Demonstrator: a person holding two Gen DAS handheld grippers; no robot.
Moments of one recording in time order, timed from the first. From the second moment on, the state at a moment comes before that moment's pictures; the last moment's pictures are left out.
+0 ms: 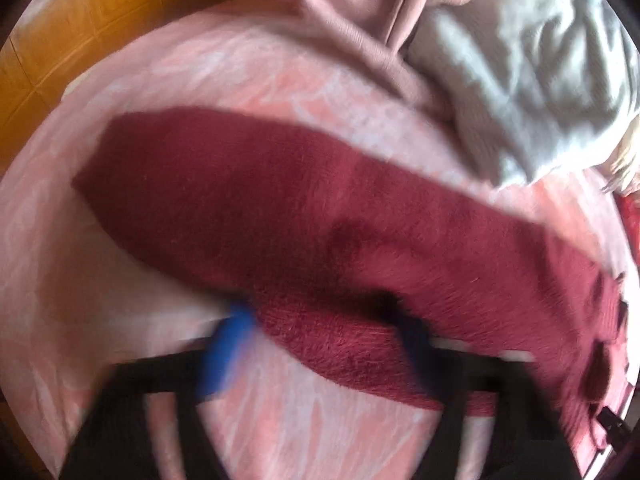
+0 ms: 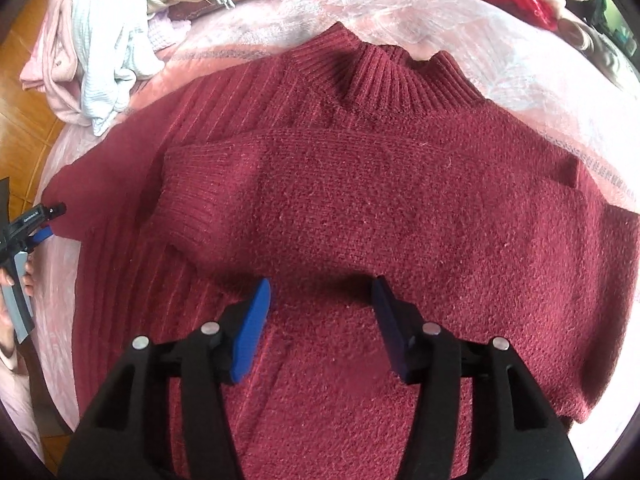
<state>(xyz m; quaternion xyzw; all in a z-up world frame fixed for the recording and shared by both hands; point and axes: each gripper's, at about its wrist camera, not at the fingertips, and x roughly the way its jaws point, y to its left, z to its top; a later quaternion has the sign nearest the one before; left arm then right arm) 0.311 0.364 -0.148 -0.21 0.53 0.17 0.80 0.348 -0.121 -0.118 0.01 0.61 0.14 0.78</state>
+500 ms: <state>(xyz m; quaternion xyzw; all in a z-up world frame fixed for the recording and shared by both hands) 0.318 0.227 -0.074 -0.20 0.46 -0.03 0.87 0.336 -0.161 -0.106 0.02 0.61 0.13 0.78</state>
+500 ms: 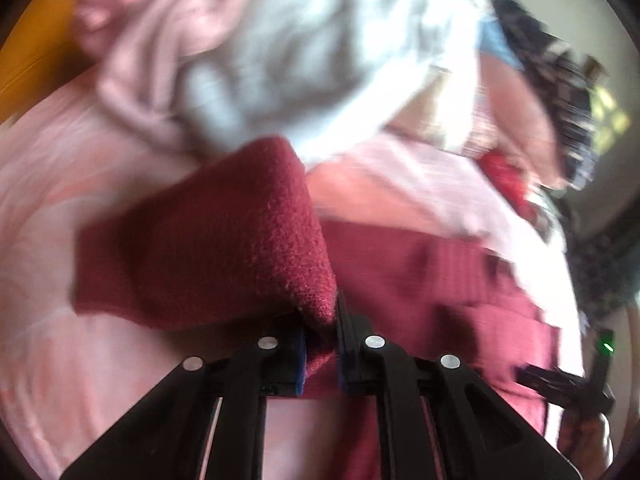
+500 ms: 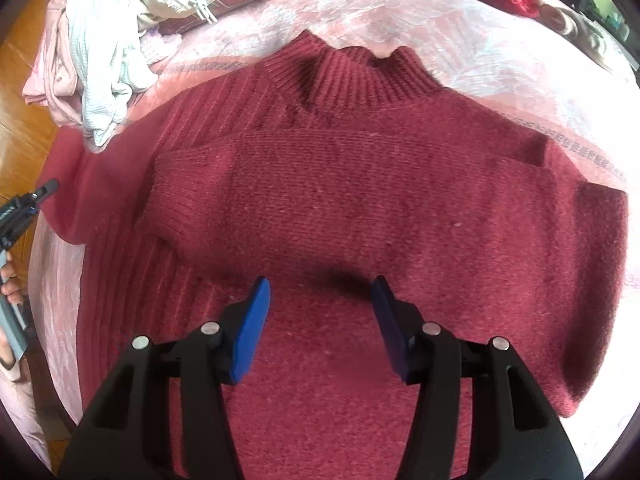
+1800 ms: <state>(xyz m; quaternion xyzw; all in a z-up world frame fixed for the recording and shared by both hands) 0.340 0.094 -0.098 -0.09 0.51 -0.09 0.85 0.371 -0.140 -0.095 0.08 0.61 0.15 0.78</state>
